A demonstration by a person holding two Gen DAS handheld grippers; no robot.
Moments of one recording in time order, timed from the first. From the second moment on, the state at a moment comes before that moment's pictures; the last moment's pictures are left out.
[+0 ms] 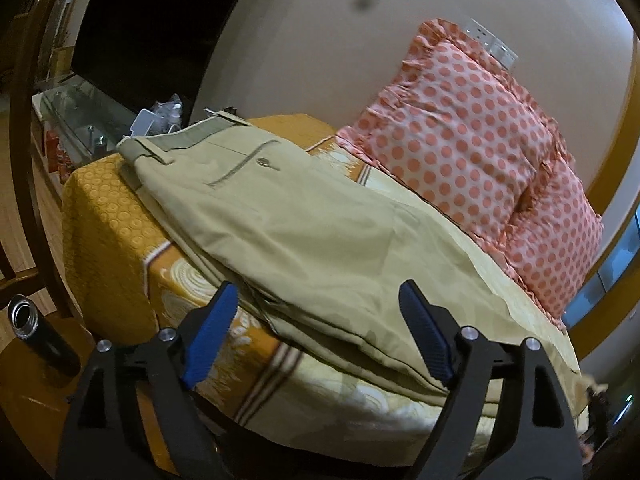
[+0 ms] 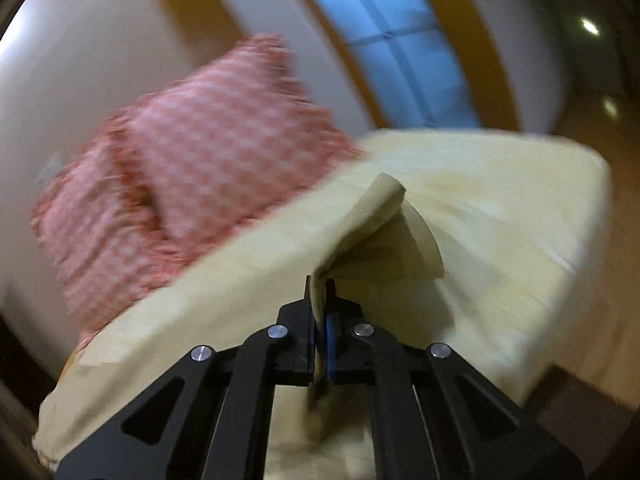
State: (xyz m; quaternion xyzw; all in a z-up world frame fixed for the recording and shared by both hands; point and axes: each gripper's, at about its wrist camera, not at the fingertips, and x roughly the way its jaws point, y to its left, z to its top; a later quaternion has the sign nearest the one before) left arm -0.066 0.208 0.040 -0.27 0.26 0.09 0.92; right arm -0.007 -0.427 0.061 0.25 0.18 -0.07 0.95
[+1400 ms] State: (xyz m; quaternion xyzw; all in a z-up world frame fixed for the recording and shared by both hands) left arm 0.008 0.232 0.109 -0.20 0.25 0.13 0.94; right arm 0.051 -0.207 0.066 0.17 0.30 0.31 0.89
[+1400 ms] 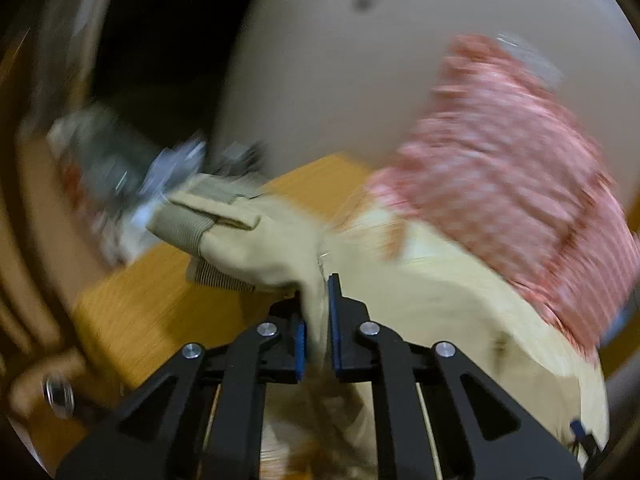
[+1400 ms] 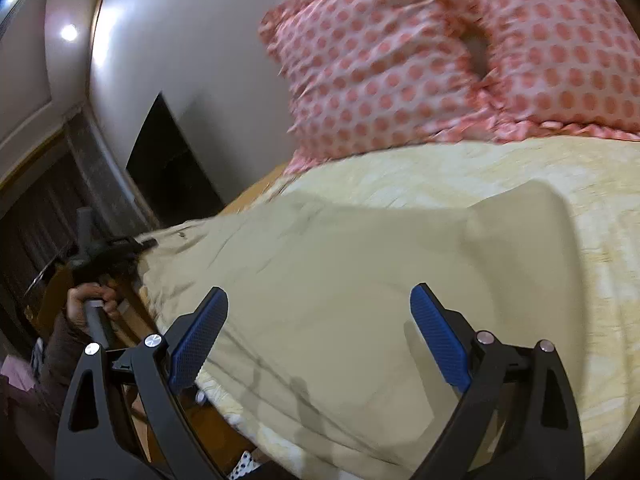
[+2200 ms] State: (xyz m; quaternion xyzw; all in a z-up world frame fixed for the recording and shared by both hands) left arm -0.001 -0.003 0.098 0.04 0.28 -0.23 0.93; right arm 0.100 -0.320 0.025 0.31 0.38 0.19 0.85
